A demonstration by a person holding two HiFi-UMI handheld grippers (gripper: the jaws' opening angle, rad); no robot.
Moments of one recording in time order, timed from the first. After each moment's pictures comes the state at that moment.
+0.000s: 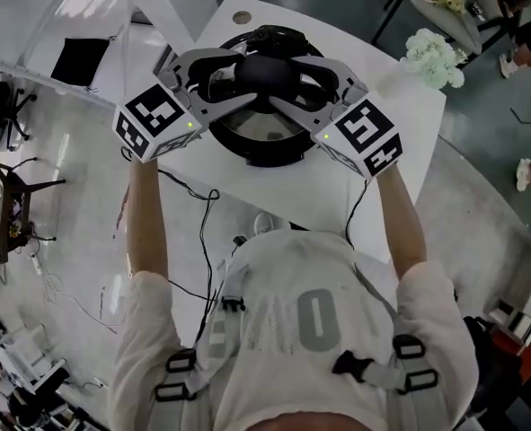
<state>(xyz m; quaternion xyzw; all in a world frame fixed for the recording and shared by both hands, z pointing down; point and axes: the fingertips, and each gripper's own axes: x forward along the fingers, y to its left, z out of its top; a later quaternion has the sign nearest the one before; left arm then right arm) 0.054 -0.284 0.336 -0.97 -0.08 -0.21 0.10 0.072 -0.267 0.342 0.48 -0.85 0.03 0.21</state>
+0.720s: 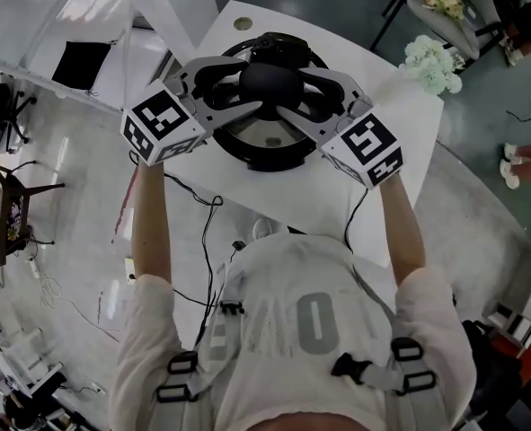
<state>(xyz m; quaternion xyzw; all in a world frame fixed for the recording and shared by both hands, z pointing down) 0.056 -0.279 0.339 -0.98 -0.09 -0.18 0.08 0.078 -0.258 0.348 0.49 -0.84 0.03 0.20</state>
